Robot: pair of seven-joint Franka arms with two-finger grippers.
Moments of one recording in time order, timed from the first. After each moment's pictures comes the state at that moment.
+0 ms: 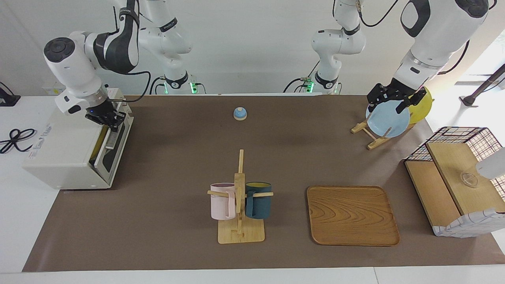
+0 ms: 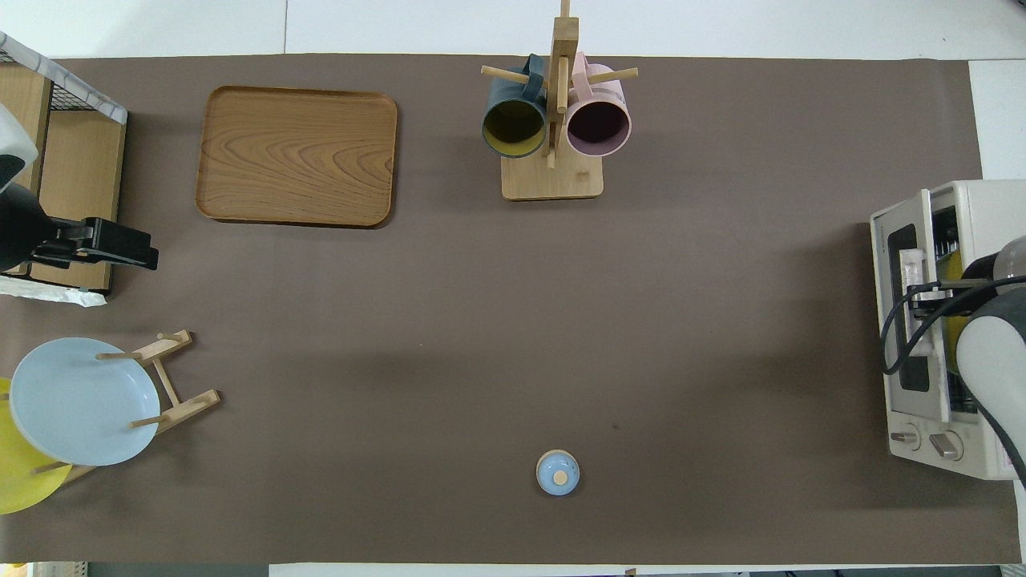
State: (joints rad) left arm -0.17 -0.03 0.08 -1.66 -0.05 1.59 0.02; right arm -0.16 -0.11 0.01 -2.10 -0.09 1.93 -0.07
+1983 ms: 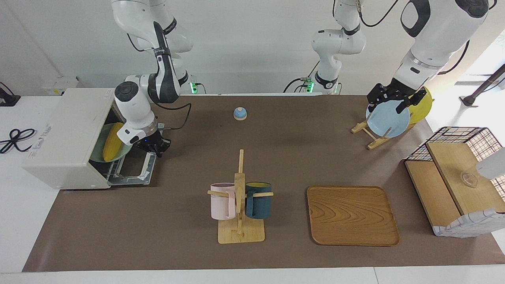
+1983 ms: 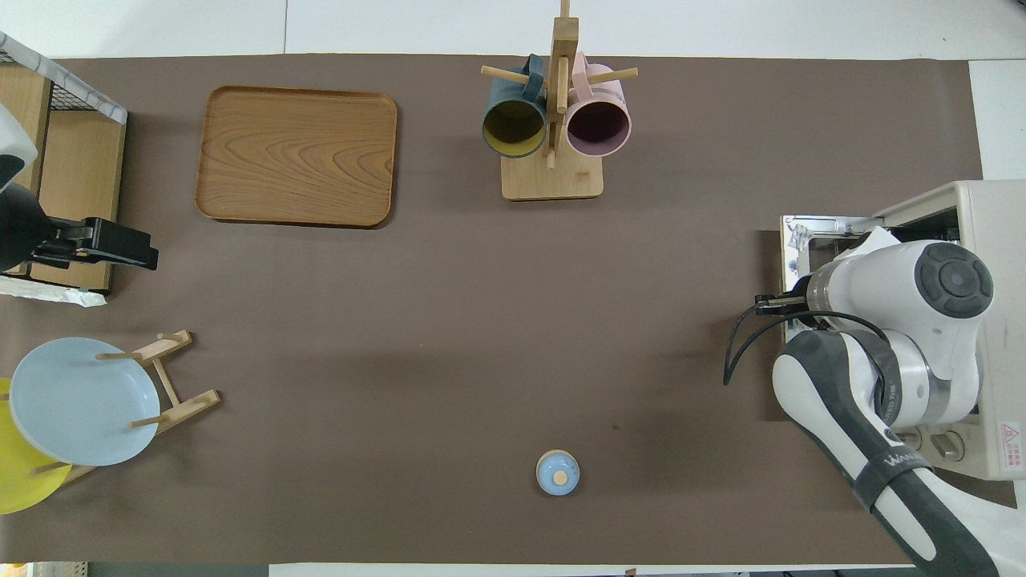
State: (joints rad) left arm -0.17 -0.03 0.08 -1.66 -0.05 1.59 0.02; right arm -0.03 0.05 0.04 -2.34 -0.02 2.41 0.02
